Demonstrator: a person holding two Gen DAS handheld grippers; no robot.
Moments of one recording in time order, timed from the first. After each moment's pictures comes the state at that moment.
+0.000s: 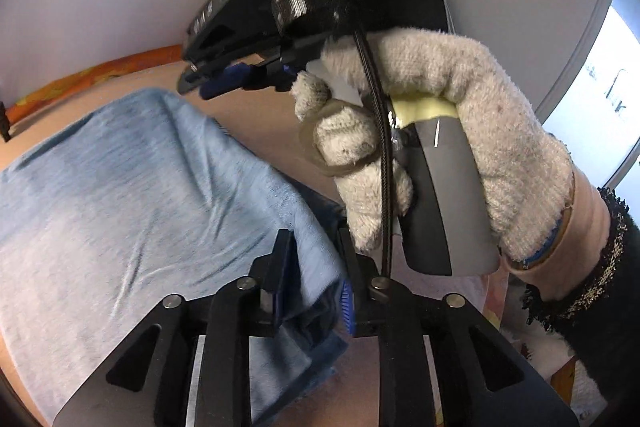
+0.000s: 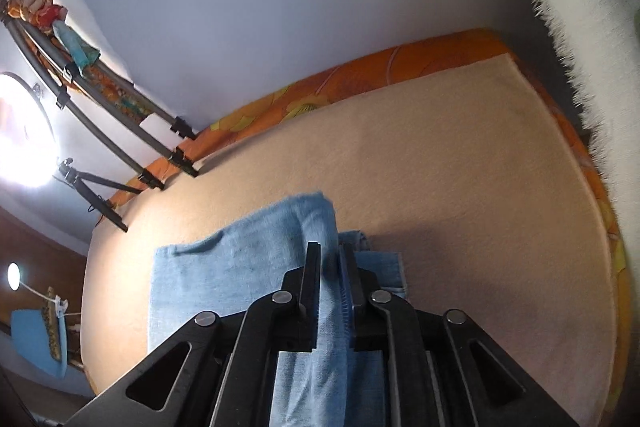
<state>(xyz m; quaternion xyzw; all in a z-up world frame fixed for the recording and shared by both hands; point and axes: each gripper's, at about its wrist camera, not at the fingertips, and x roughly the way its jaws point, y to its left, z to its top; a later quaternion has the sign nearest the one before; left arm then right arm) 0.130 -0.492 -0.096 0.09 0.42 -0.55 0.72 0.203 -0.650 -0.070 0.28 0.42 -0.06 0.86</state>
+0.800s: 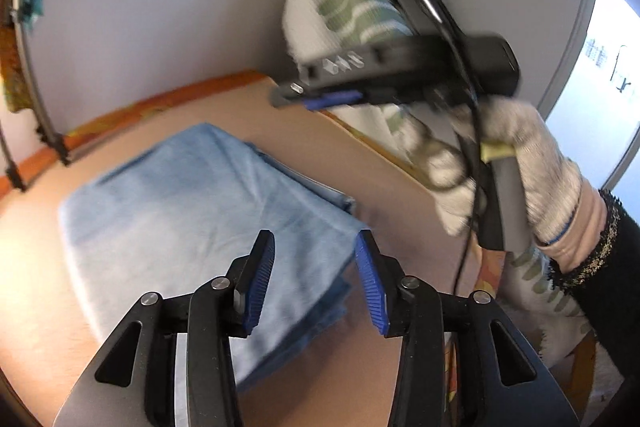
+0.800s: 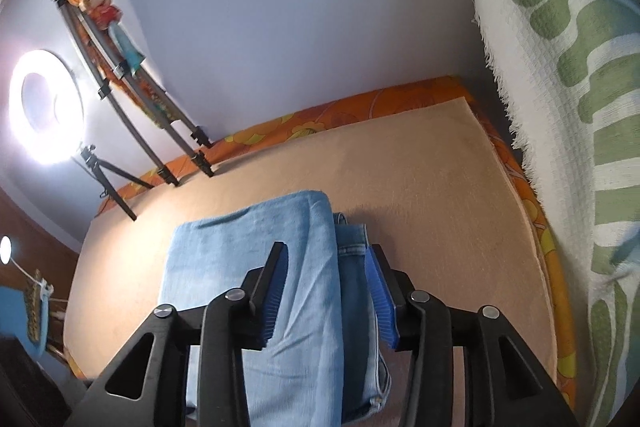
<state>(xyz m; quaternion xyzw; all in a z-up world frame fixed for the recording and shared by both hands) 0.104 -0.418 -0.038 0.12 0.37 -0.53 0.76 0.118 -0.624 -0.017 0.22 0.38 -0.09 0.90</state>
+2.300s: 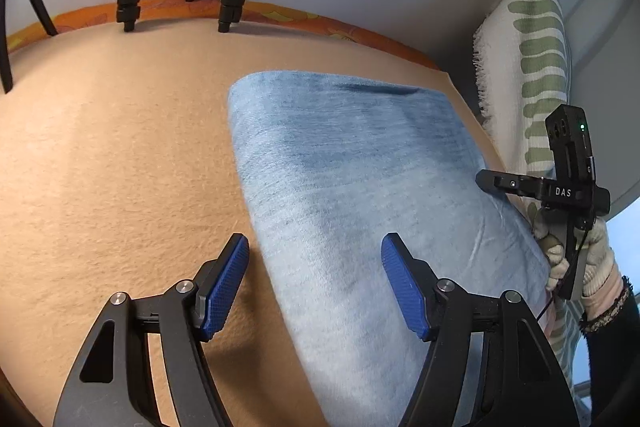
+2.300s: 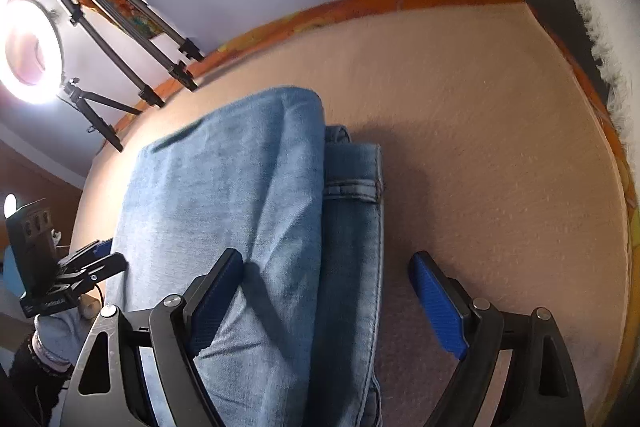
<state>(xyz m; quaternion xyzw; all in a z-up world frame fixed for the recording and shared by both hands) 0.250 -0.334 -0.133 -0.01 0.51 -0.38 0.78 0.173 -0.635 -0.116 0.22 0.49 0.01 0.85</state>
